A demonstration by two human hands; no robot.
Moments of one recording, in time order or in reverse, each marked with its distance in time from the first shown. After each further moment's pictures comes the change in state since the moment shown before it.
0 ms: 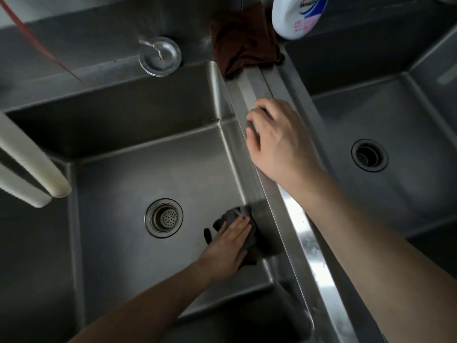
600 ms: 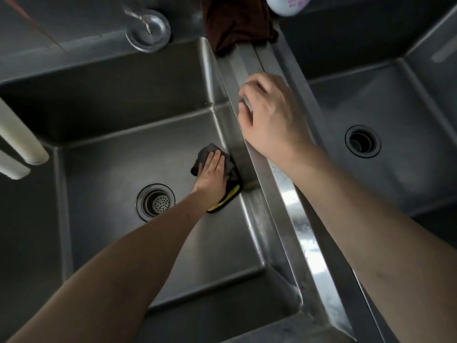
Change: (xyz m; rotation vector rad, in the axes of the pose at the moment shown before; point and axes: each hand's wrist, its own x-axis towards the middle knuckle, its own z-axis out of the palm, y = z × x) left_hand 0.098 -0.055 -0.057 -0.013 0.015 -0.407; right_hand 0.001 0.004 0.004 0.028 0.037 -0.013
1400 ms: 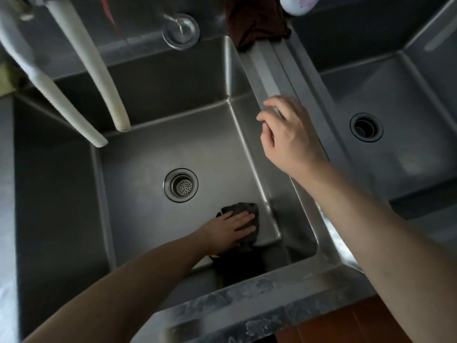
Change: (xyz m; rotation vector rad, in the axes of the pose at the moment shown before) left_hand -0.166 -0.040 0.058 0.311 -0.159 0.805; right_hand -0.068 -0.045 -0.026 0.023 0.055 -0.049
